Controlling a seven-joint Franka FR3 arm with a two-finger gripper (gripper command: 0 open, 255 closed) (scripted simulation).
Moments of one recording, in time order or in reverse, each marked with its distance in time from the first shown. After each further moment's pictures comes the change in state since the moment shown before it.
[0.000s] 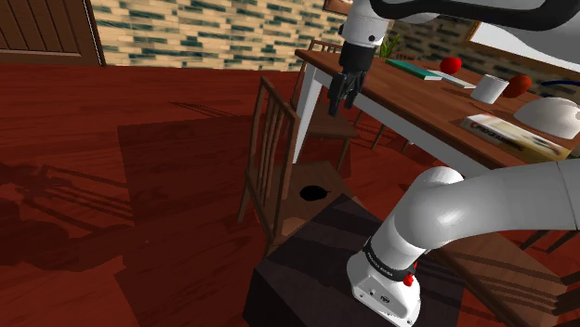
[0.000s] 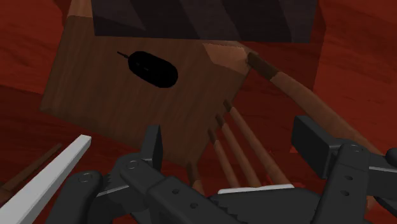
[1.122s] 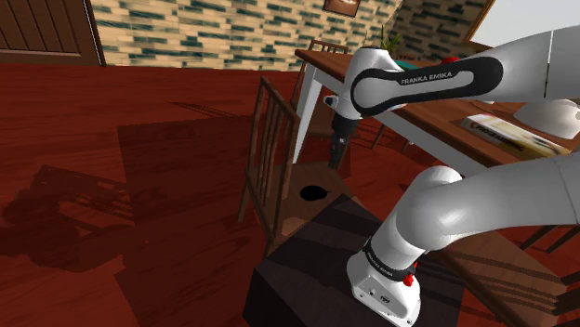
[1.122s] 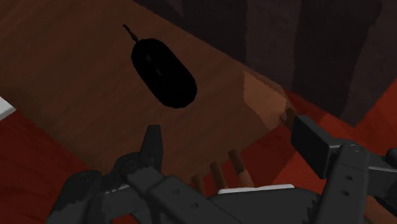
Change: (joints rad) arm 0.039 0.038 -0.294 -0.436 -0.191 0.511 -0.533
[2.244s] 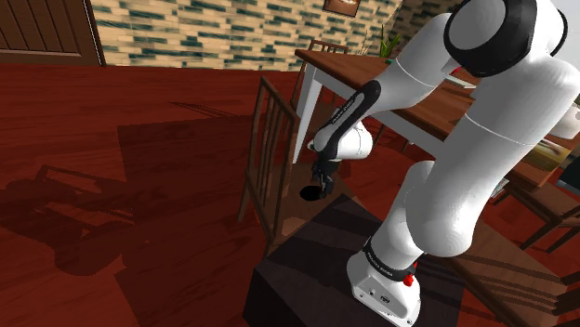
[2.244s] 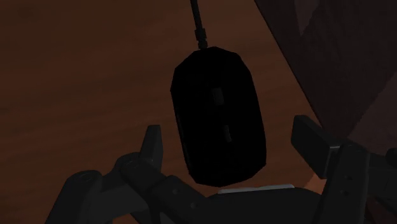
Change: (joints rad) arm 0.331 0.717 -0.413 -0.031 0.375 0.719 -0.838
